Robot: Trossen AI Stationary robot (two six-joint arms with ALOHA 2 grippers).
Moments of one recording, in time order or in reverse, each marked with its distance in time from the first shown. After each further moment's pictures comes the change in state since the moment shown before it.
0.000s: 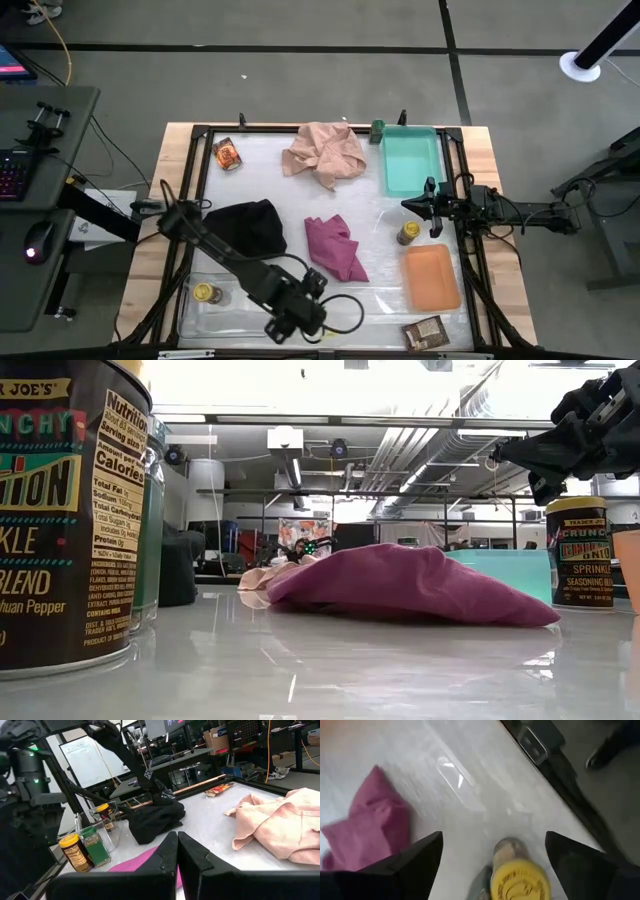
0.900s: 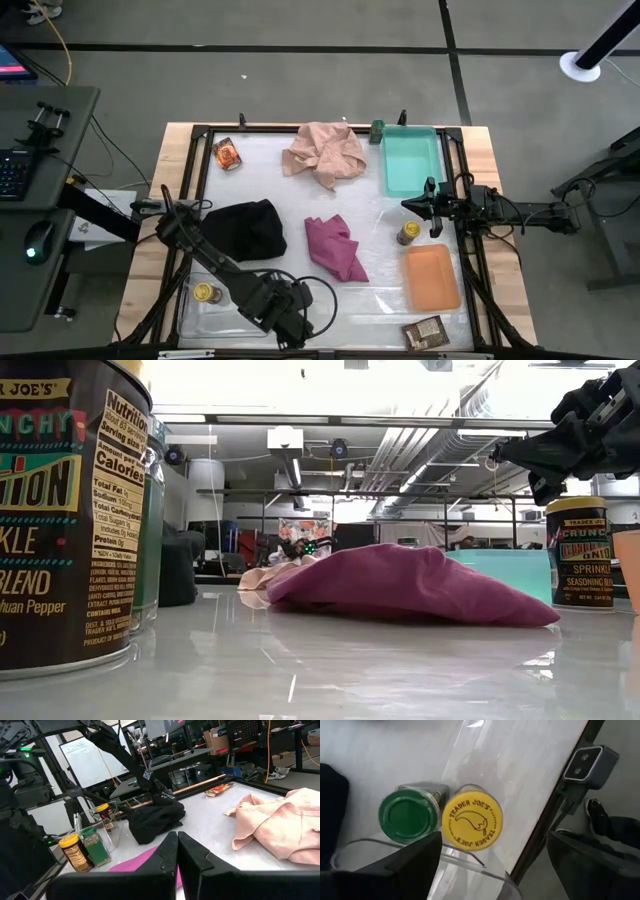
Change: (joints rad) left arm -0.065 0.020 0.057 -0.233 -0.009 -1.103; right arm 0.000 0.000 0.000 0.000 0.000 0.000
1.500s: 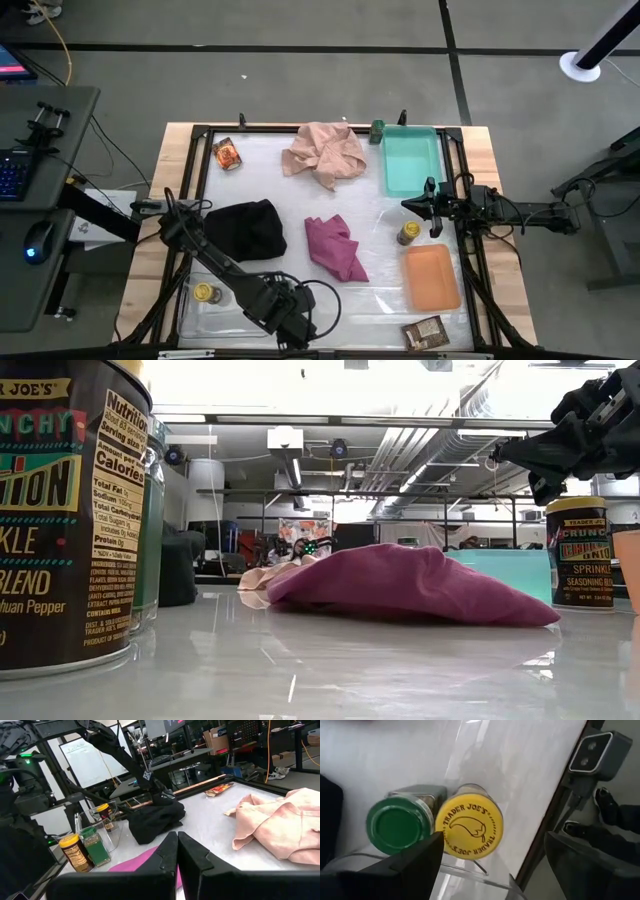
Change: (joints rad) left arm 0.003 0.031 -0.002 0.009 0.012 0.071; right arm 0.000 0.000 0.000 0.000 0.000 0.000
